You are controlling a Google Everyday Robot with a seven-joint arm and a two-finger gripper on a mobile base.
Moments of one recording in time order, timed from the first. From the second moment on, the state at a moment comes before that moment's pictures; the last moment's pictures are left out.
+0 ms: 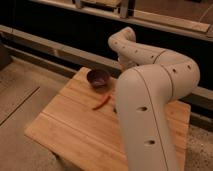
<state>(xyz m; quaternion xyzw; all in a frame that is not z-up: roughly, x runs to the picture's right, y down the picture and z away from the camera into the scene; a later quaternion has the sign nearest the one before) 0.161 -0.090 0.865 -0.01 0.31 0.81 0.50</state>
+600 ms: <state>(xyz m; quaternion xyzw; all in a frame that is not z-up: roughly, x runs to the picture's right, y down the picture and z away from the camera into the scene) 0.162 -0.091 0.864 -0.01 0.31 0.81 0.49</state>
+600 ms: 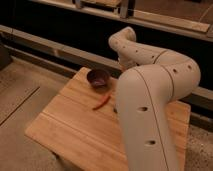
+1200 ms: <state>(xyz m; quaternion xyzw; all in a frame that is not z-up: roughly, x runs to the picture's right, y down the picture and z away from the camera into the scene) 0.163 -0.092 0.864 -0.02 0.31 0.82 0.49</state>
